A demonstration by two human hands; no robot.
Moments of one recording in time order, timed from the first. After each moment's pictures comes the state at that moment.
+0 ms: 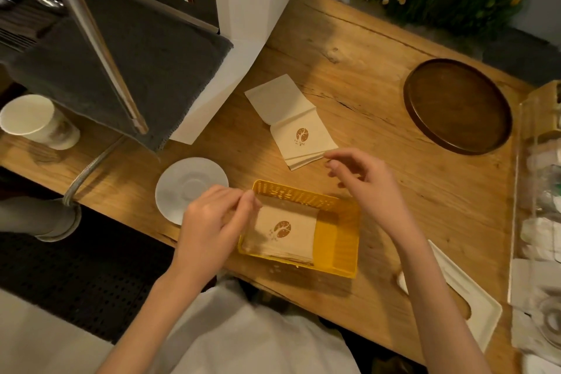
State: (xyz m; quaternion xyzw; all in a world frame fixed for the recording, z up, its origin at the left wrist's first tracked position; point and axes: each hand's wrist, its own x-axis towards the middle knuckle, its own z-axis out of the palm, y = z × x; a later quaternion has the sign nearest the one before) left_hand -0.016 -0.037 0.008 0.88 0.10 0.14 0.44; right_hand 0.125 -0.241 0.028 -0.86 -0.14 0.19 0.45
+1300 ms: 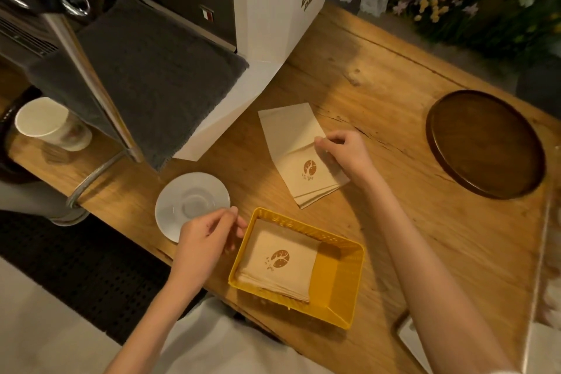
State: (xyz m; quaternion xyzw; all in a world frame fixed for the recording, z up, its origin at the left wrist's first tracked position) left_hand 0.000 -0.033 -0.018 0.71 0.34 0.03 0.62; right_hand 0.257 -0.177 -0.041 -0.86 -0.07 0.27 0.42
